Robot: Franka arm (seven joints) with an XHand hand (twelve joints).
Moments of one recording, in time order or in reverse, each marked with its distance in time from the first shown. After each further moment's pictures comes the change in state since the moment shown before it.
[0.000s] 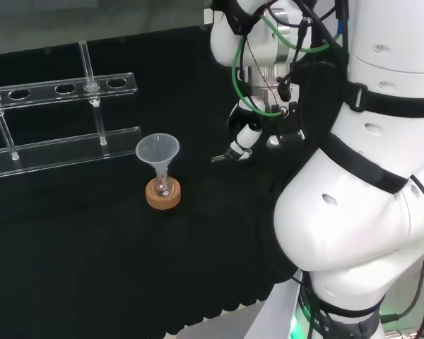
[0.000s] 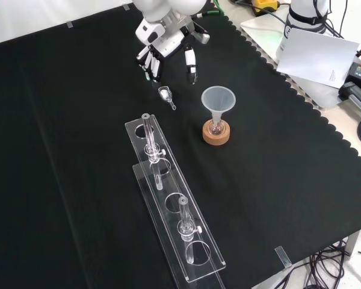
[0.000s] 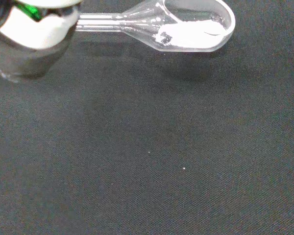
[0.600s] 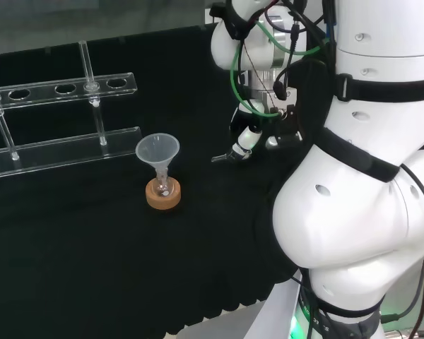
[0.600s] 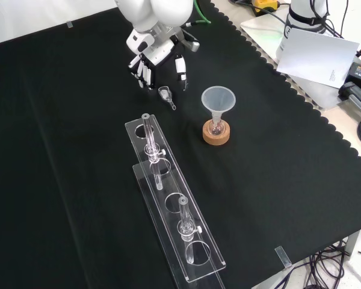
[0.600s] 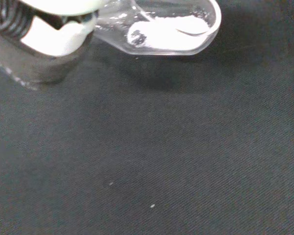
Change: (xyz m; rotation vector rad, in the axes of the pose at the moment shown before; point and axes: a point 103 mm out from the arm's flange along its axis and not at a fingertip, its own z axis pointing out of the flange) arm -0.017 0.035 0.012 0.016 0.008 -0.006
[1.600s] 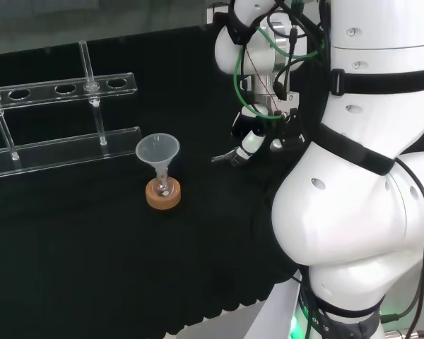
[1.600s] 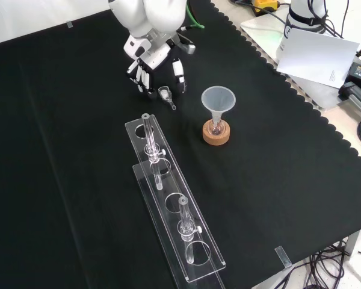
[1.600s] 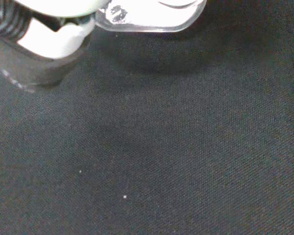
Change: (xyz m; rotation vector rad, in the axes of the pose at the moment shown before) arm -0.012 0.009 0.016 0.019 0.015 -0.042
